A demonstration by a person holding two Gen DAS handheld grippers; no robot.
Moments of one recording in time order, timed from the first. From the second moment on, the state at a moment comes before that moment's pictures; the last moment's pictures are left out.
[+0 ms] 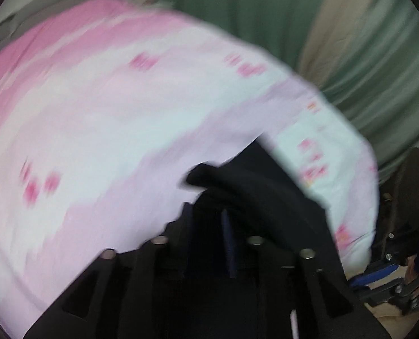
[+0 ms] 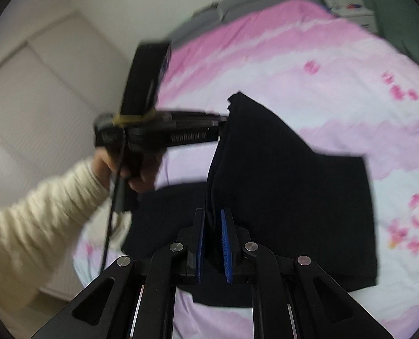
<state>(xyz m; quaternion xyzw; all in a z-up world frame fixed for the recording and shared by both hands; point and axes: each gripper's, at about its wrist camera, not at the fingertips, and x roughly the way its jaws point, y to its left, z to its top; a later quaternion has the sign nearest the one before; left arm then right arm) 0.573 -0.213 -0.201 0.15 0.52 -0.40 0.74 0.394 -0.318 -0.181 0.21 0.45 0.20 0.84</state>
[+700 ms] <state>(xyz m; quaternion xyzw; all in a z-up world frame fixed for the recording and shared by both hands) 0.536 -0.133 -0.304 -0.12 0.62 -0.35 0.69 0.370 -0.259 -0.294 0.13 0.60 0.08 0.78</state>
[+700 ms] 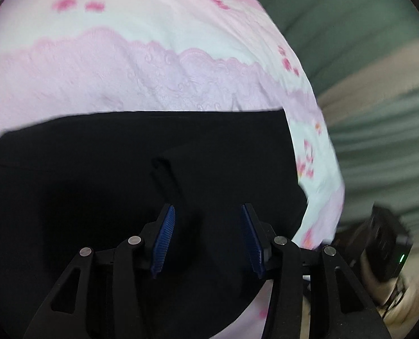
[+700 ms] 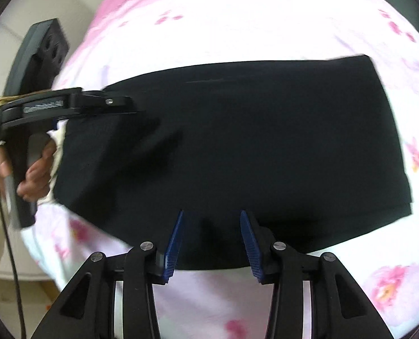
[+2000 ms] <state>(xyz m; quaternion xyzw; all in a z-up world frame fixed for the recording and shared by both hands) 0.446 0.038 -0.222 -0.07 0.52 -0.09 0.85 0.408 -0.209 -0.278 0.12 0.62 0.13 0.76</state>
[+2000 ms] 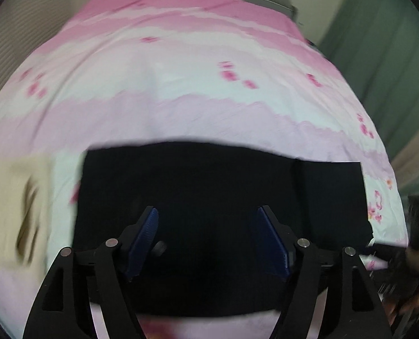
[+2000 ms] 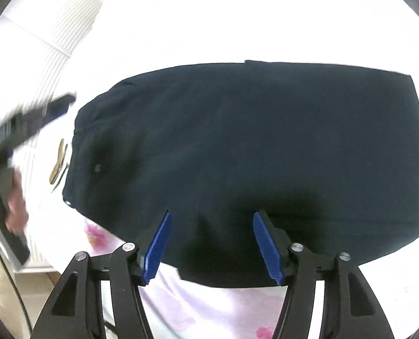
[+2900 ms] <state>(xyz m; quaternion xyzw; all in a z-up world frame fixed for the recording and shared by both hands) 0.378 0.222 -0.384 -0.42 0.51 -0.09 0.74 0.406 -0.016 -0.278 -0.05 0.65 0.21 0.72</state>
